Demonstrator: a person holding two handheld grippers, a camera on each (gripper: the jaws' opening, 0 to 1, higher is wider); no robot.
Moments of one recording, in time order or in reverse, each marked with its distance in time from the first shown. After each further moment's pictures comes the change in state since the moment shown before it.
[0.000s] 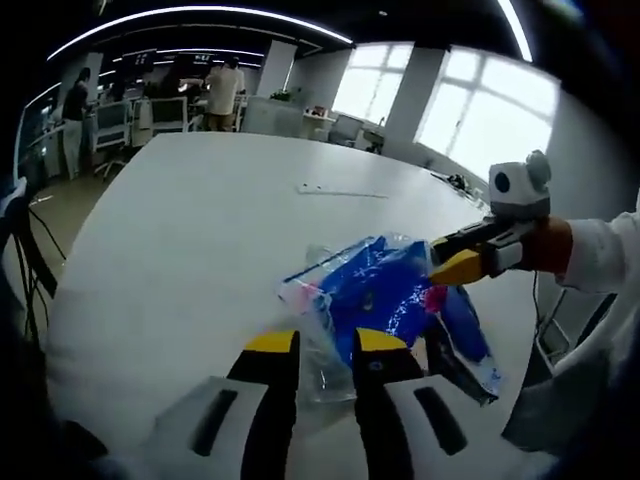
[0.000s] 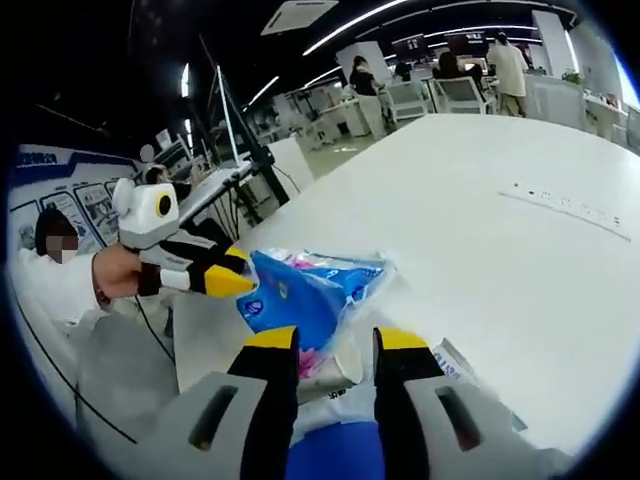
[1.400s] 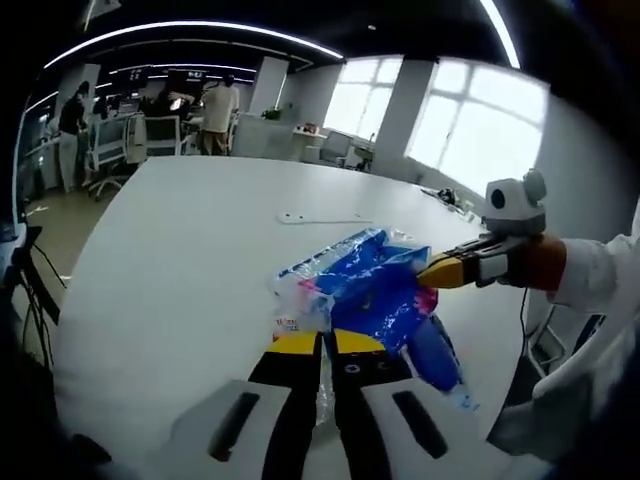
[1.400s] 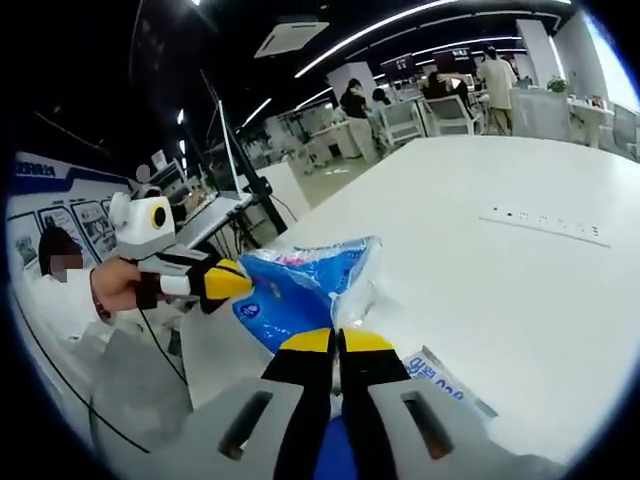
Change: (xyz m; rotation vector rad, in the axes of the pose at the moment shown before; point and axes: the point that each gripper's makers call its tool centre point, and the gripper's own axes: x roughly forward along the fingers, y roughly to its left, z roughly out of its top) left arm -0.012 -0.039 0.046 0.017 -0.073 -0.031; right arm -0.049 0.001 0.027 0.016 -0.097 -0.042
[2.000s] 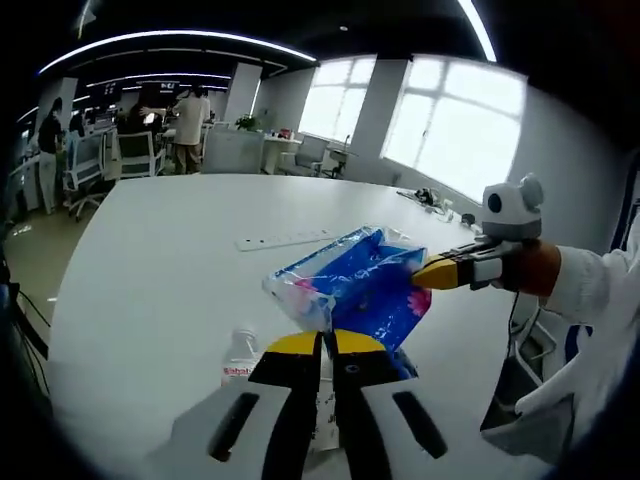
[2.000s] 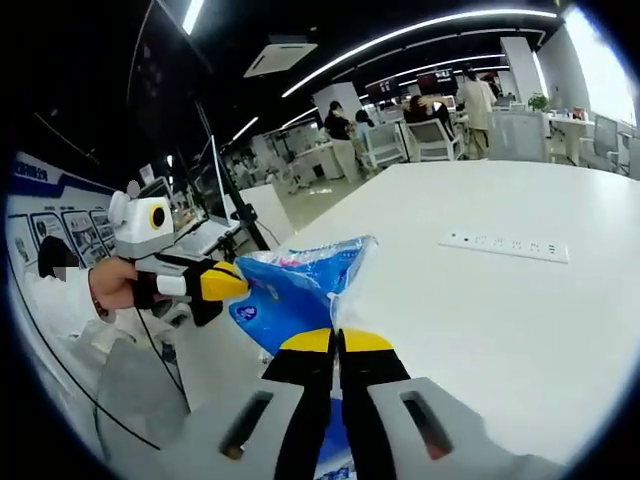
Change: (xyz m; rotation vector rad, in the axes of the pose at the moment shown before) left arm 0.023 -0.062 0.044 0.062 -0.017 -0.085; right arm -0.069 -0.023 0.026 -0.008 -0.096 -0.083
